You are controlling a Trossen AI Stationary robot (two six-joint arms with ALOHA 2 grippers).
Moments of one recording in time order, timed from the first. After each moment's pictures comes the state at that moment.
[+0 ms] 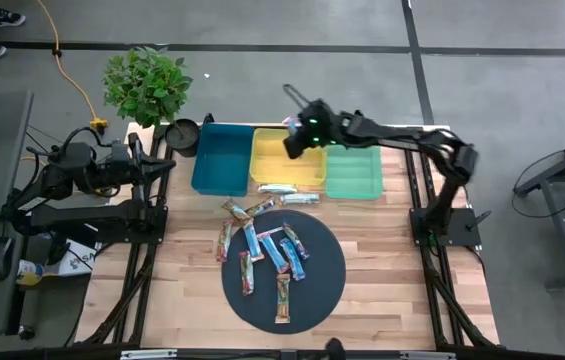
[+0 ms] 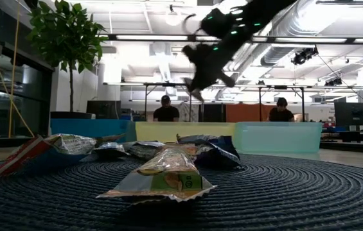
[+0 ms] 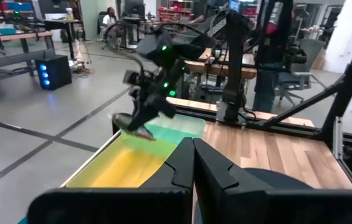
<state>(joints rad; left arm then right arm) 0.18 0.28 0.86 -0.65 -0.10 -0.06 -0.48 1.81 1.43 -0.37 0.04 0.44</state>
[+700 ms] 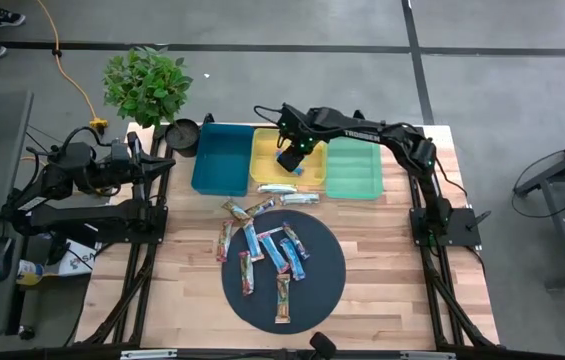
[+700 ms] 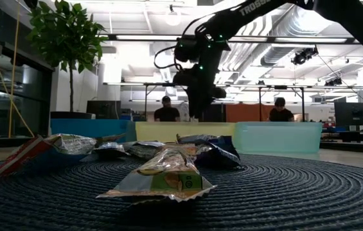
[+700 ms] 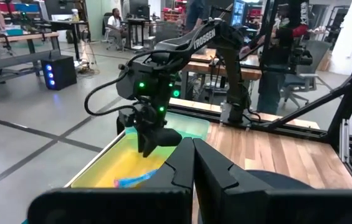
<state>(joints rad) 0.18 0.28 0.86 -0.65 -0.12 -0.06 -0.47 2.12 1.82 -0.89 0.00 0.22</state>
